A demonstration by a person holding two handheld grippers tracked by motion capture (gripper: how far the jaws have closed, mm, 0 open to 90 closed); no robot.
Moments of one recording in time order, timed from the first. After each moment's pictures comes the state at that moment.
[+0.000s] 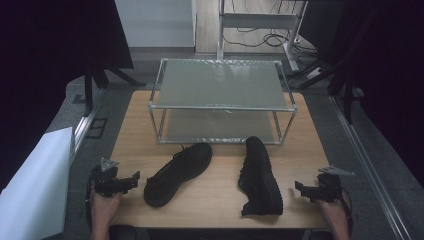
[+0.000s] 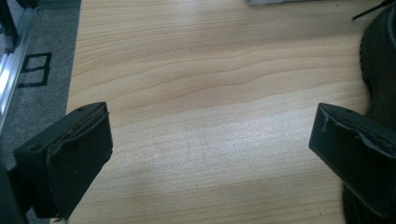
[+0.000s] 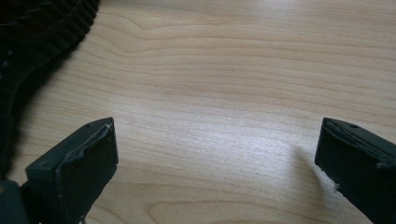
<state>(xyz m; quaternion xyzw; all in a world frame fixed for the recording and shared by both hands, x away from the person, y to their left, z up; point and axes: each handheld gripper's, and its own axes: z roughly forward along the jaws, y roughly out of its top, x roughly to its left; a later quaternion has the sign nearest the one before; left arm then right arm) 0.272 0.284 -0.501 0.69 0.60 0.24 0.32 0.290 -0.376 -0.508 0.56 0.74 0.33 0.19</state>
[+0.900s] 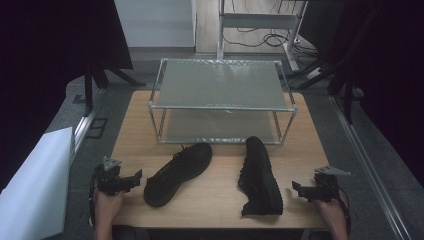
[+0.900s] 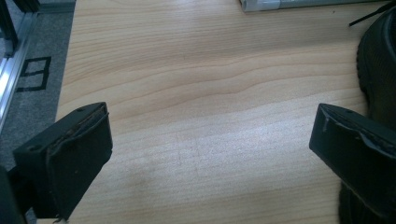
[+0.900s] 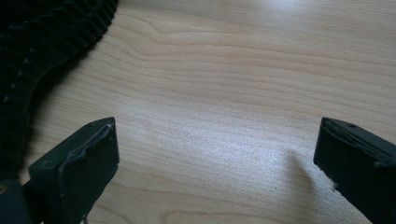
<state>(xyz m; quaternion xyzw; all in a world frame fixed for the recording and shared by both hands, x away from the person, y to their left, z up) 0.277 0.278 -0.502 0.69 0.60 0.24 0.32 0.291 -0.367 -0.508 0.53 0.75 0.34 0.19</state>
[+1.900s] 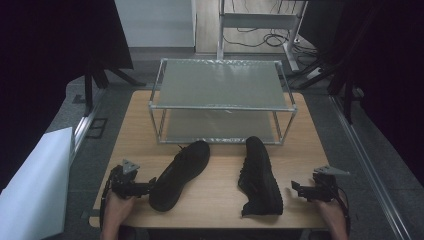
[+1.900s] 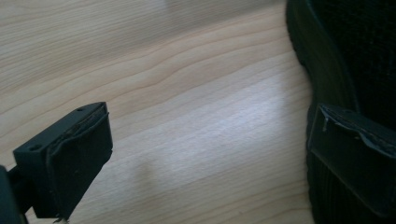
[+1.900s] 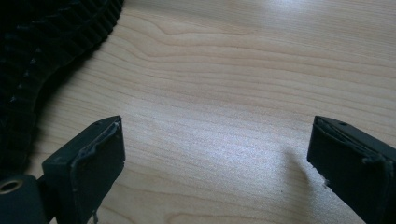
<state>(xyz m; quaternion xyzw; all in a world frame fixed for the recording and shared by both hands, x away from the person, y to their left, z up) 0.274 0.236 -0.502 0.77 0.52 0.22 0.30 0.292 -0.366 -0.508 0.53 0.75 0.34 0.19</state>
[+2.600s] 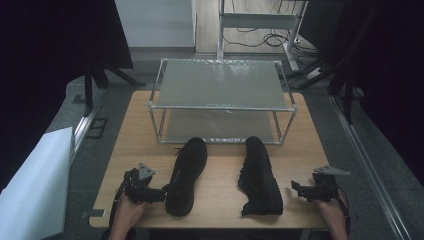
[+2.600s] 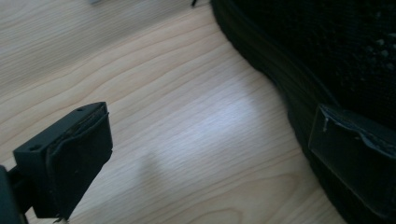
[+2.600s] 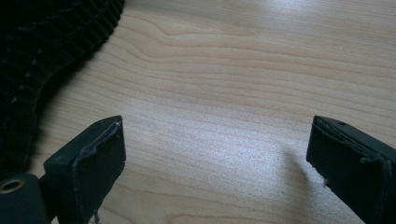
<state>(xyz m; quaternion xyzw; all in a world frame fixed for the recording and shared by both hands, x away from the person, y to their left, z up) 0.265 0.195 -0.500 0.80 0.47 0.20 0.30 0.292 -0.366 -0.508 0.53 0.75 0.34 0.19</state>
